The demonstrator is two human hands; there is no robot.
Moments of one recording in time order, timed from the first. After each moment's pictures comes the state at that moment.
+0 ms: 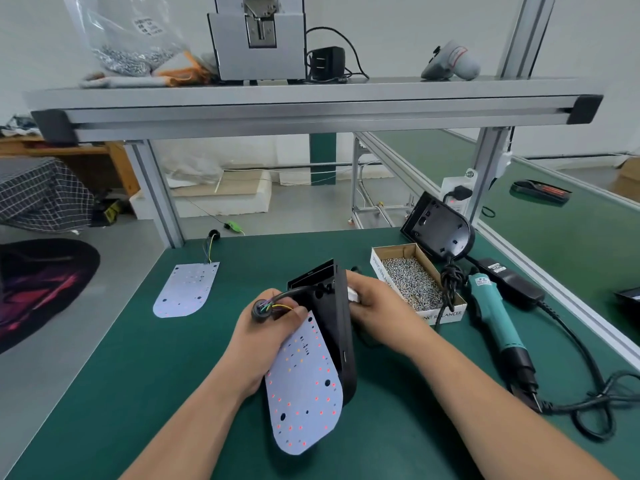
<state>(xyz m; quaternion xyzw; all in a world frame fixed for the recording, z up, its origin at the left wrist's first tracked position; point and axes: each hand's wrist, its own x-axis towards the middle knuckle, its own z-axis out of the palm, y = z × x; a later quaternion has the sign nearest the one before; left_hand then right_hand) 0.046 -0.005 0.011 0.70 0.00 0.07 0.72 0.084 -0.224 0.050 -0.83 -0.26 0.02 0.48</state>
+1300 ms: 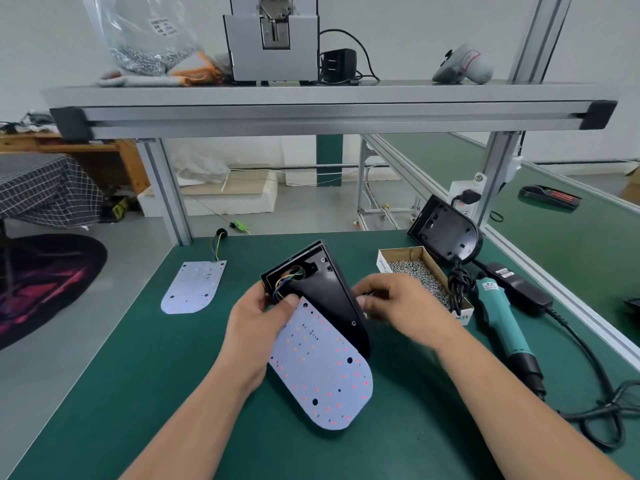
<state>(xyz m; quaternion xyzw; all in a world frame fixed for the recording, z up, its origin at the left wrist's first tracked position) 0.039 -0.002 0.025 0.66 0.02 0.10 0.75 0.105 -0.250 0.044 -0.84 -0.20 0.05 0.50</state>
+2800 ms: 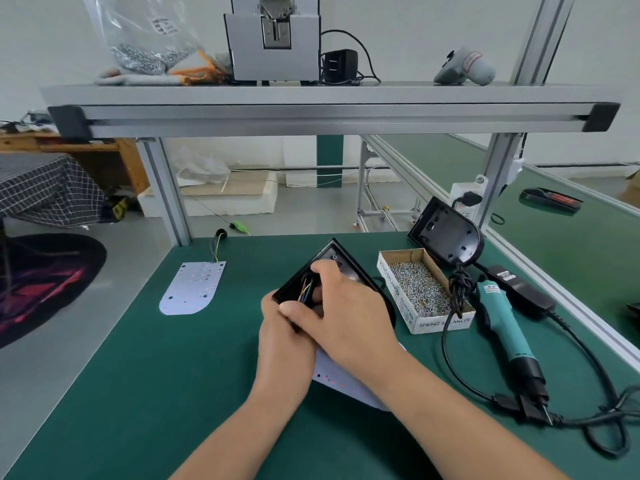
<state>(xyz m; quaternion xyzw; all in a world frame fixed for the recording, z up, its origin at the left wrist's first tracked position) 0.024 -0.050 0.014 0.76 0.08 0.20 0.62 0.050 -0.163 0.069 -0.91 -0.23 -0.20 0.26</state>
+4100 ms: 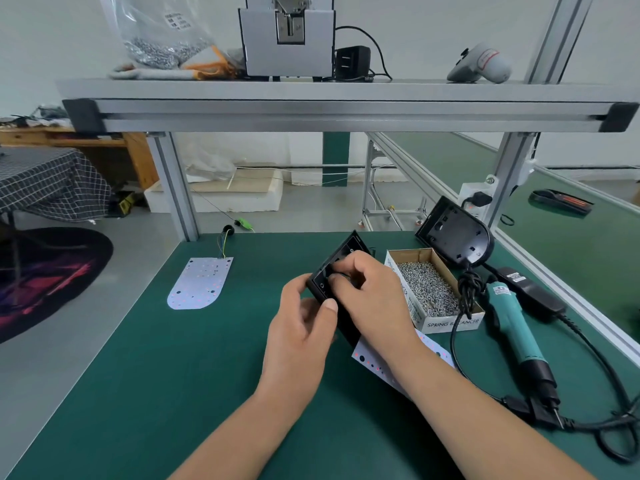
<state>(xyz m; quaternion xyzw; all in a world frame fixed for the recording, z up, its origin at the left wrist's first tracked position) 0.020 -0.049 0.015 0.73 -0.02 0.20 0.65 0.078 -0.175 0.061 -0.80 -0.16 -0.14 0.56</state>
